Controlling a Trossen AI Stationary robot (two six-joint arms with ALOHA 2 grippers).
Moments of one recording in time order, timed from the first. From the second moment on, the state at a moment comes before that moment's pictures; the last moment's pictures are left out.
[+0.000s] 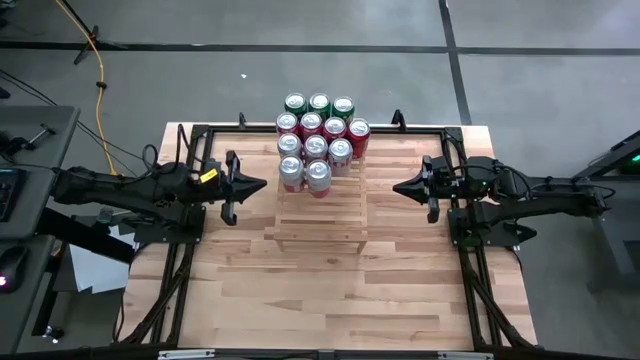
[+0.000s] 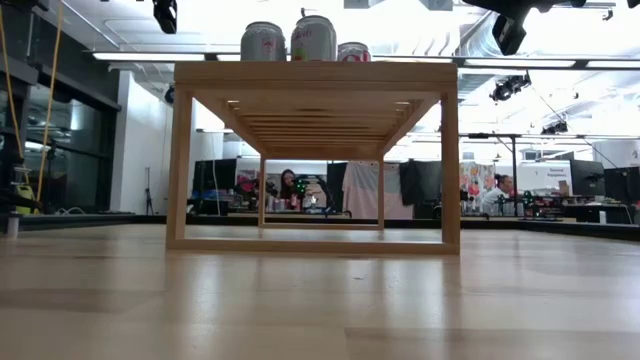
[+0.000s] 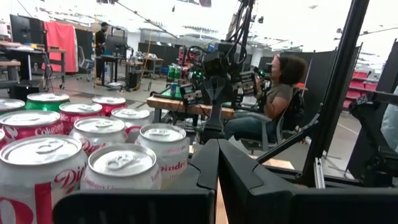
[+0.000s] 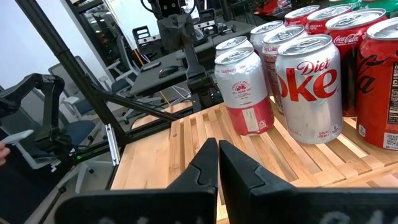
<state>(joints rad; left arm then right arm) -0.07 0.65 0.50 0.29 -0.19 -0.11 -0.03 0.60 0.63 -0.15 0.01 0.36</state>
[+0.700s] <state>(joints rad) -0.07 0.65 0.50 0.27 -0.19 -0.15 -0.03 0.60 0.63 -0.15 0.01 0.36</state>
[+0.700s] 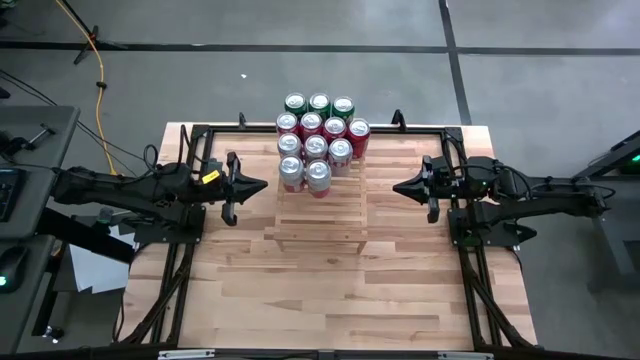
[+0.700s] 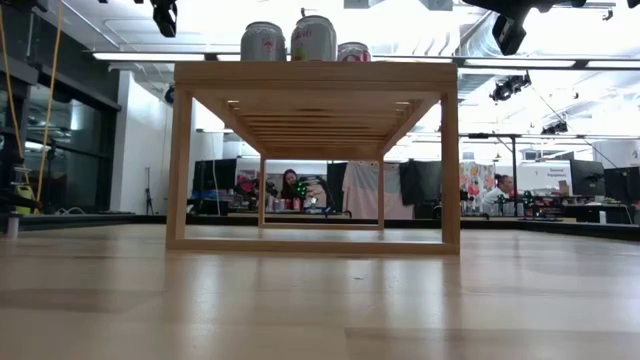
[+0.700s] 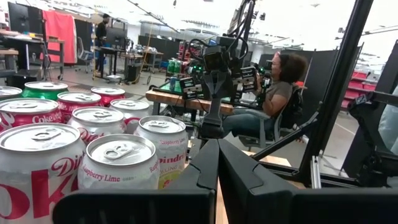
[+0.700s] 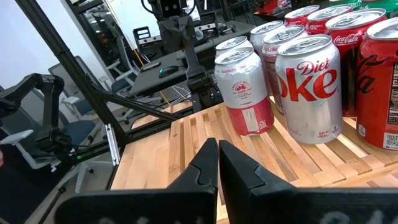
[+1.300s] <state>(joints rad) -0.07 0.65 0.50 0.27 -0.18 -0.13 -0.03 0.60 0.63 -0.15 0.01 0.36</state>
